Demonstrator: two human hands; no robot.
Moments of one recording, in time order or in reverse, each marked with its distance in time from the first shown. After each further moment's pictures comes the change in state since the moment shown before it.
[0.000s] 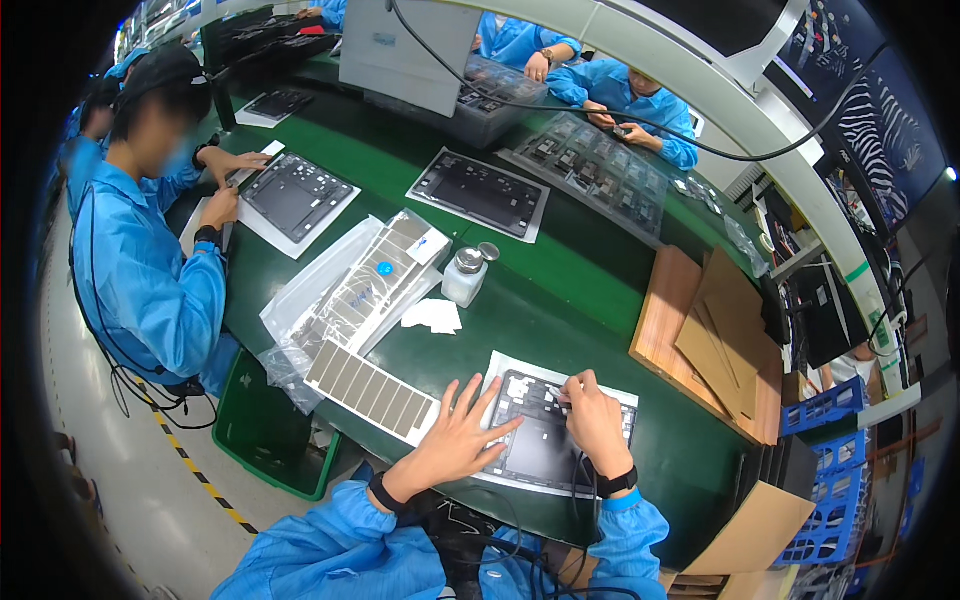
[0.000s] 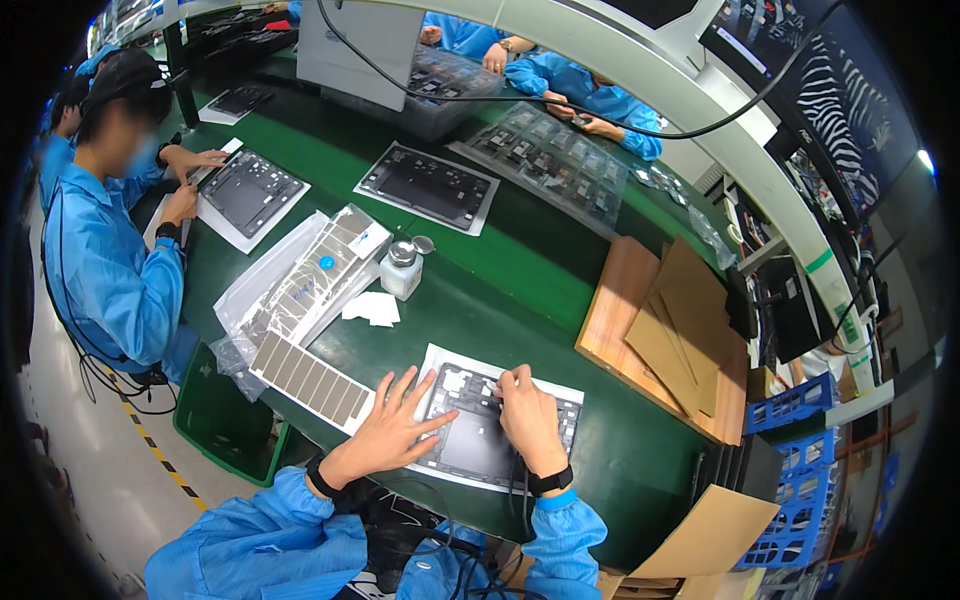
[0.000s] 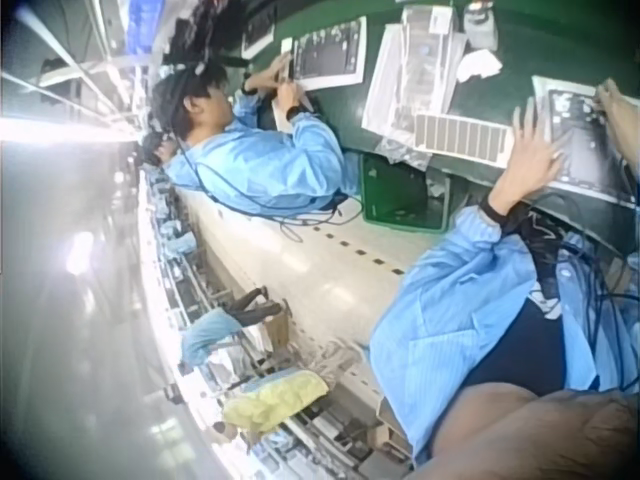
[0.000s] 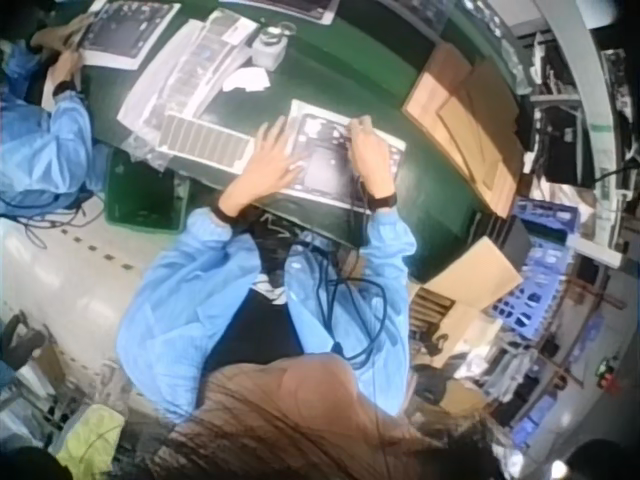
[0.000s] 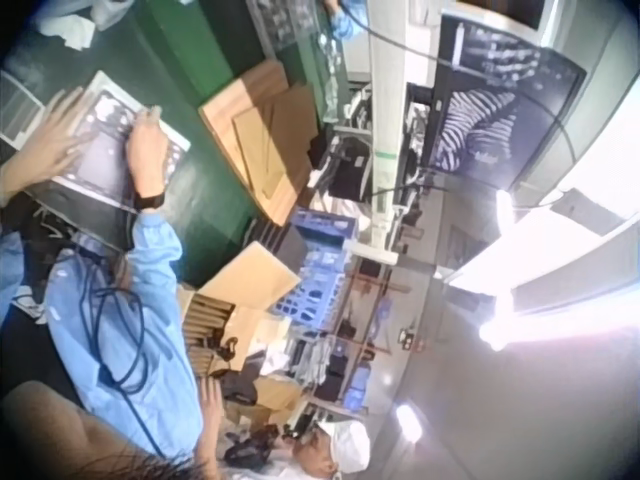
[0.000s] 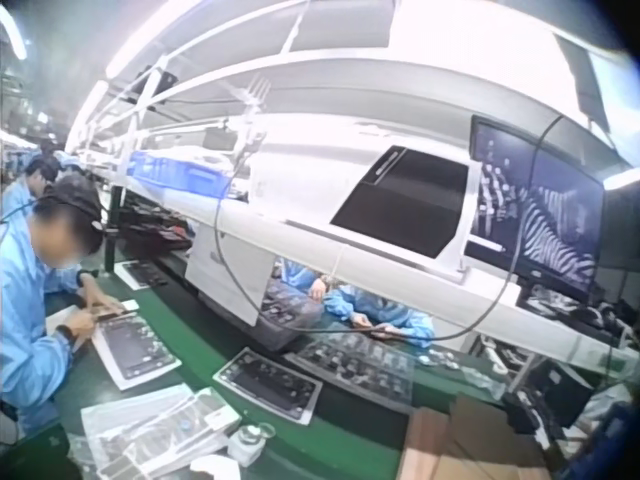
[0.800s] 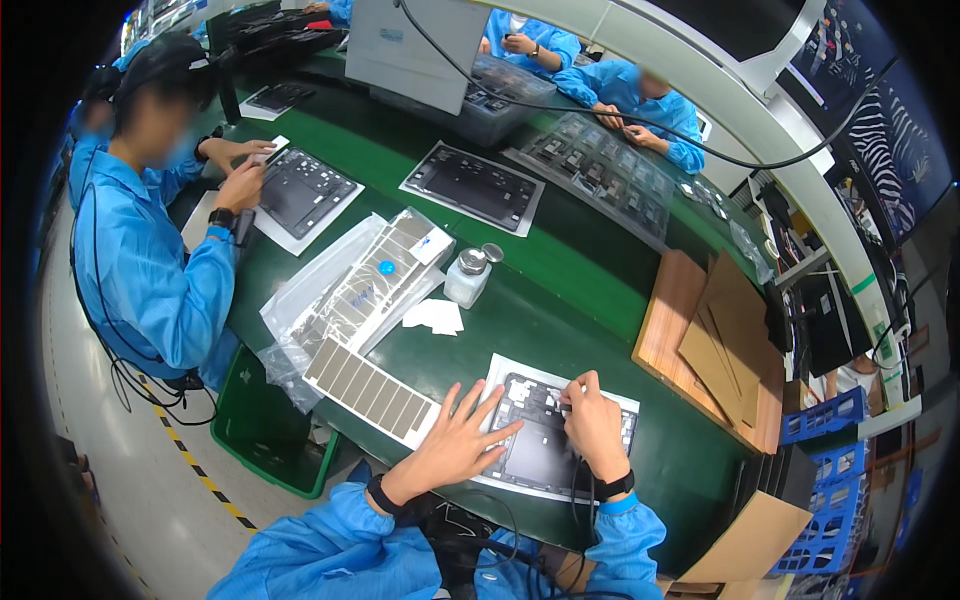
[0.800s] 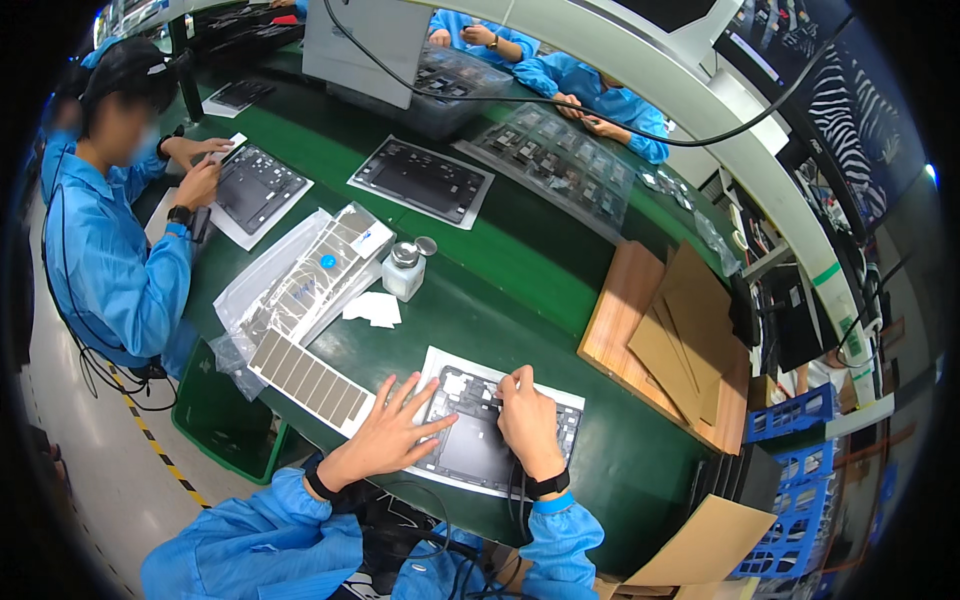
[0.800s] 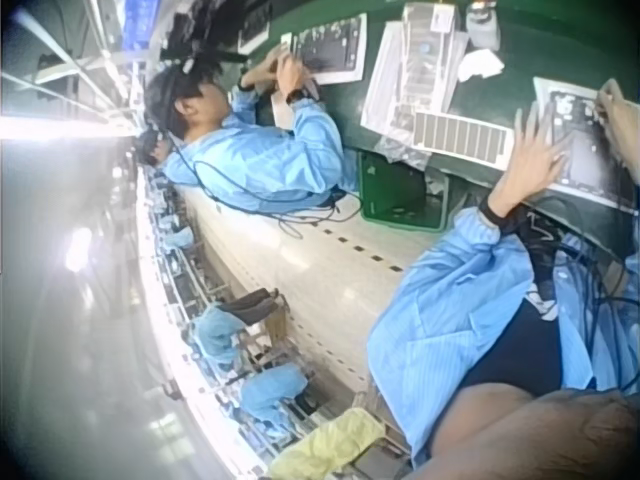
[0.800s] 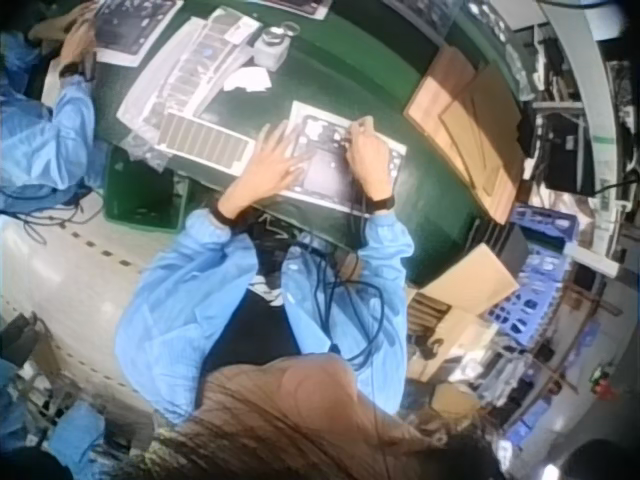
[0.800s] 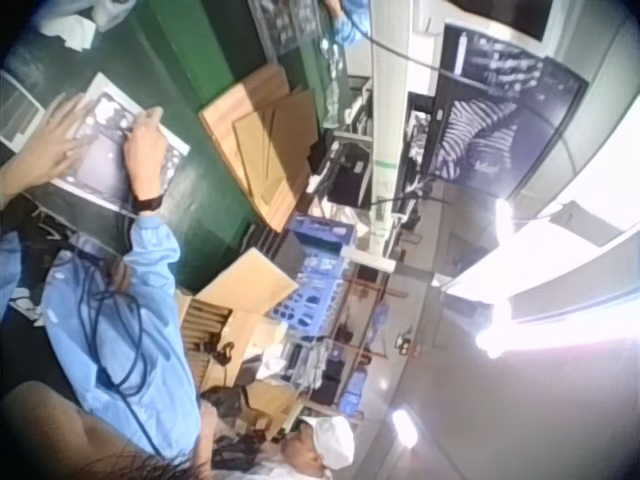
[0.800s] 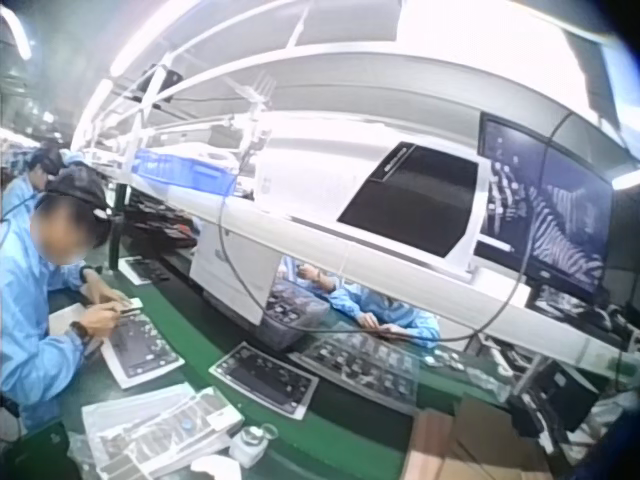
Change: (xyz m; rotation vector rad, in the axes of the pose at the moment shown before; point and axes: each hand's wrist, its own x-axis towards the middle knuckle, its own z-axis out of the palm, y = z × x) left_hand 0.000 0.000 0.005 -0.024 0.007 0.000; right_hand 0.003 0.002 0.005 -0.034 -0.007 -0.012
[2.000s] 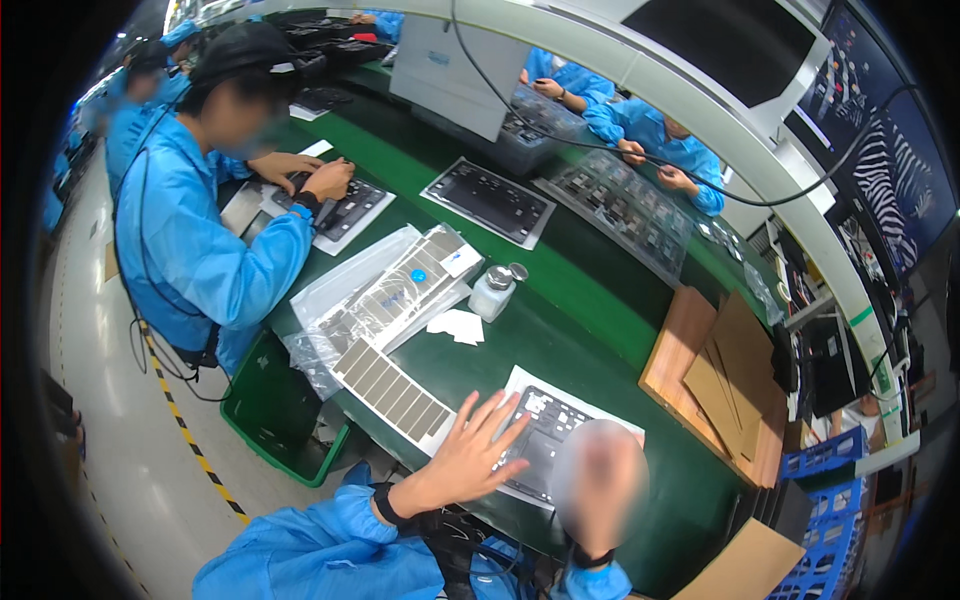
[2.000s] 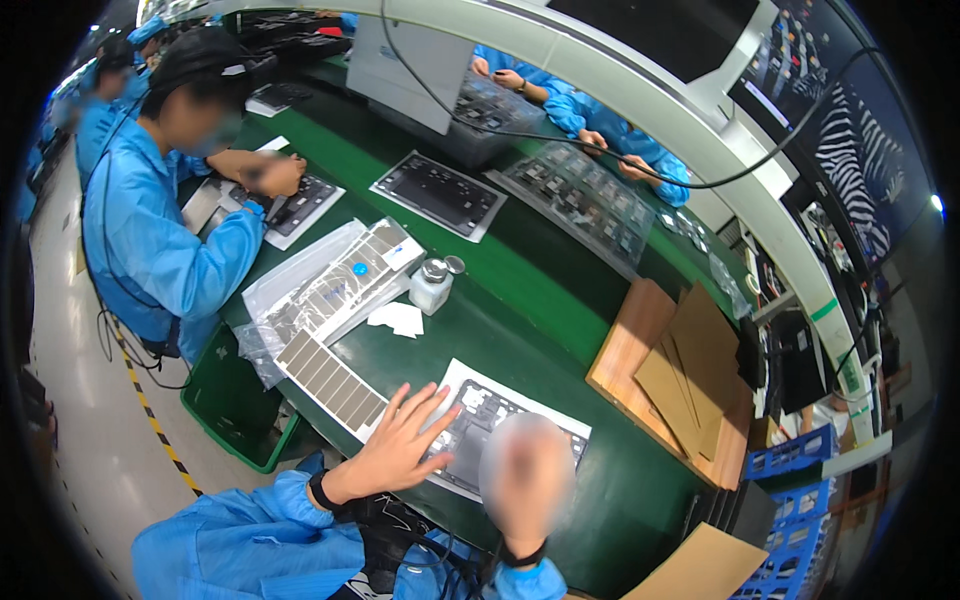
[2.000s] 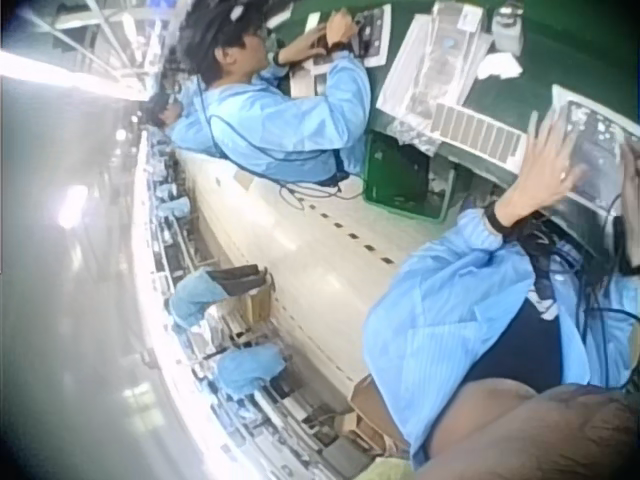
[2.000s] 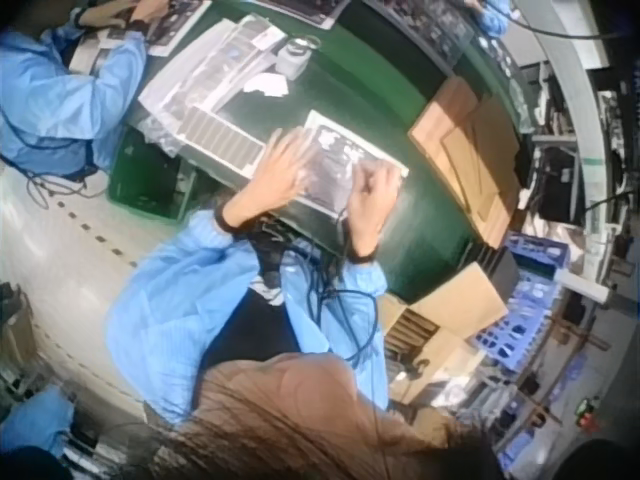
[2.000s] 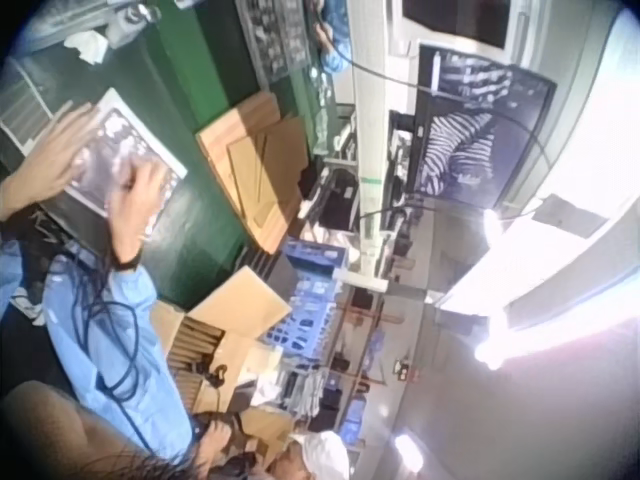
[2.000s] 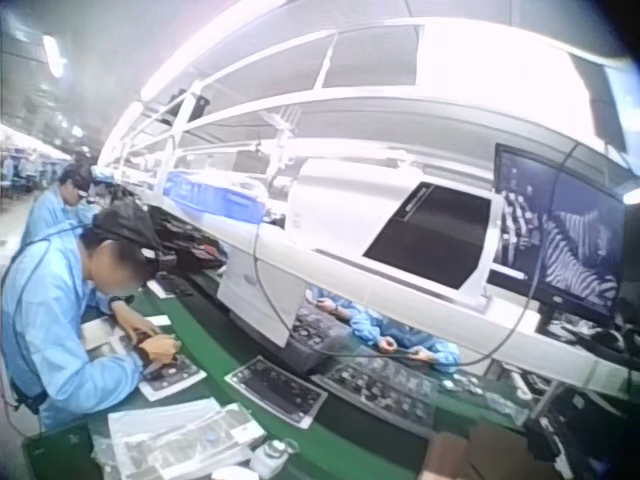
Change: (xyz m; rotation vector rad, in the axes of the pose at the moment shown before) left_hand 0.000 0.032 -0.034 0.120 0.079 -0.094; right_hand -0.042 -0.081 -0.063 0.326 0.568 0.149
